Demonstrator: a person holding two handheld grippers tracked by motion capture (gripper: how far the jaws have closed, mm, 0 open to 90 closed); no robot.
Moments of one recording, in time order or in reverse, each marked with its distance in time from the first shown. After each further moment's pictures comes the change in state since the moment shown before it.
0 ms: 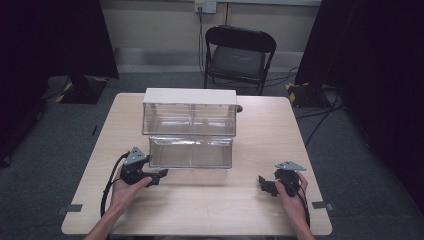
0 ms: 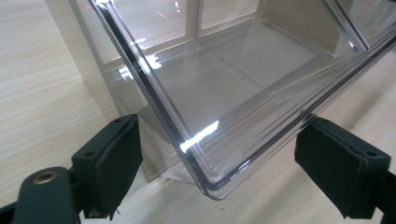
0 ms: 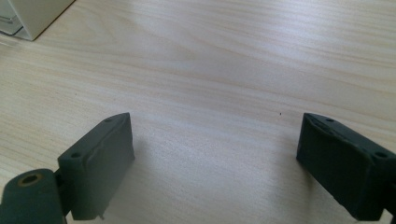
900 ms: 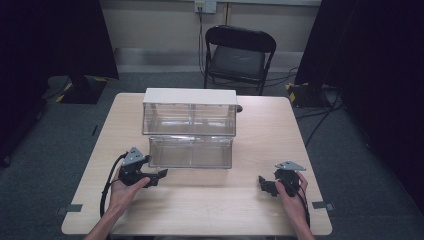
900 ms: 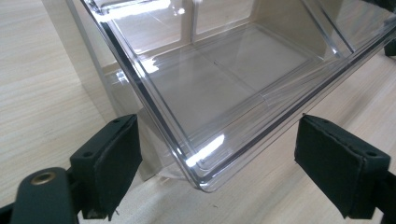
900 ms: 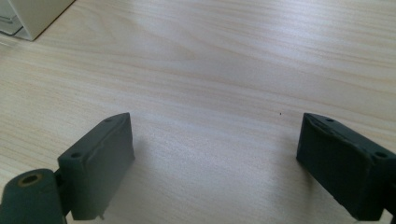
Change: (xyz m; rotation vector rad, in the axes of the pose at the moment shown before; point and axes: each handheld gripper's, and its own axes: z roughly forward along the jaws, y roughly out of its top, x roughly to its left) left arm -0.002 0.002 -0.008 -0.015 -0.018 -0.004; right arm 0.000 0.000 0.000 0.000 0.000 0.000
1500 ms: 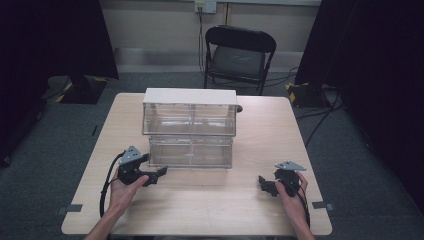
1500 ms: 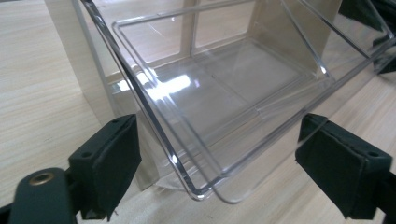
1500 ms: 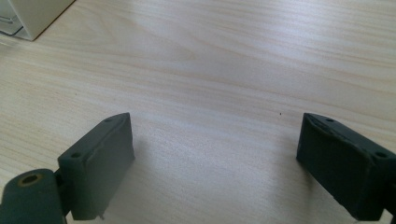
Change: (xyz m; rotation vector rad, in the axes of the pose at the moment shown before) left arm 0.001 0.004 -0.003 -0.042 -0.010 -0.041; right arm 0.000 0.000 0.000 0.000 0.000 0.000
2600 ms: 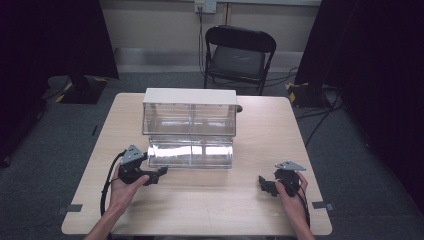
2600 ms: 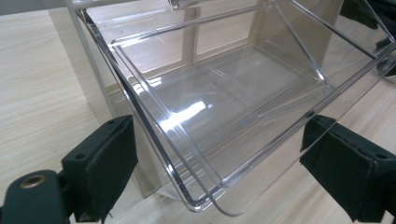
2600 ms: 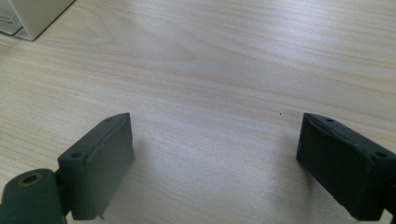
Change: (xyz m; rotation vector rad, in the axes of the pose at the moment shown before) left arm -0.004 0.005 -0.001 -0.008 0.022 0.031; right arm 0.000 0.000 0.000 0.000 0.000 0.000
